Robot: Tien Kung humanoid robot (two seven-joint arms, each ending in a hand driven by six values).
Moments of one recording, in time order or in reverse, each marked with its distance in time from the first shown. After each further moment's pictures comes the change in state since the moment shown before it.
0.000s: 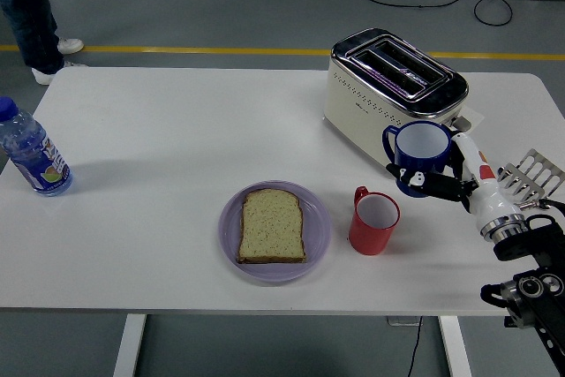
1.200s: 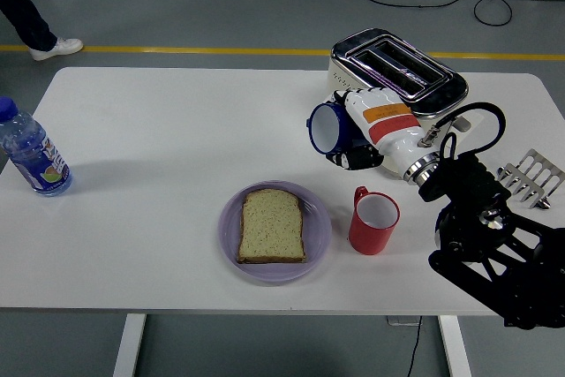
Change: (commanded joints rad) left arm -0.005 0.001 0.010 0.000 -0.012 0.005 -0.001; right arm 0.543 -0.079 -0.593 -0.111 -0.651 -0.069 -0.279
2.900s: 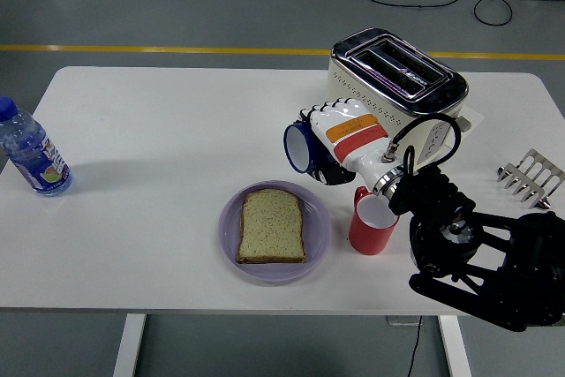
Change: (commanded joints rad) left arm 0.023 -0.002 0.039 0.006 -0.026 -0.001 0.001; right arm 0.094 -0.018 -0.170 0.079 0.105 -0.117 -0.162
